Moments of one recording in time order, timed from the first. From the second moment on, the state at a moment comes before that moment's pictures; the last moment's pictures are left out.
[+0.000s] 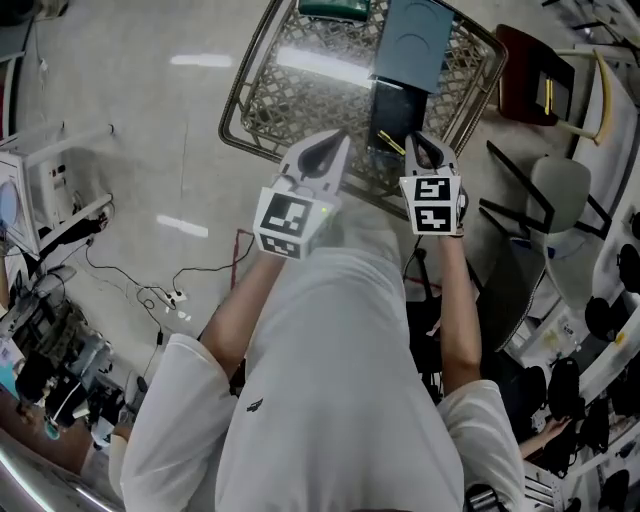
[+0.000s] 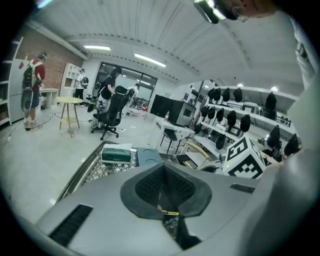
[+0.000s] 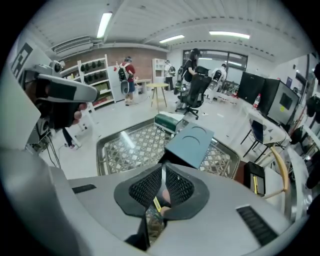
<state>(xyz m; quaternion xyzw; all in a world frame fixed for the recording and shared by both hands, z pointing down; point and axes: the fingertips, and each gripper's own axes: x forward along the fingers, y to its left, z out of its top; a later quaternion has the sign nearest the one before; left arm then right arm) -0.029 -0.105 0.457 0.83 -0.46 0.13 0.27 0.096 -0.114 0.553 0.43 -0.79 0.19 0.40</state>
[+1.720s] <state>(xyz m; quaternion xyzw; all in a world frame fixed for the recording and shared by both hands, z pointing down) -0.046 -0.070 0.279 0.87 -0.46 0.03 0.15 0.117 -0.059 0.289 0.59 -0.79 0.06 0.11</state>
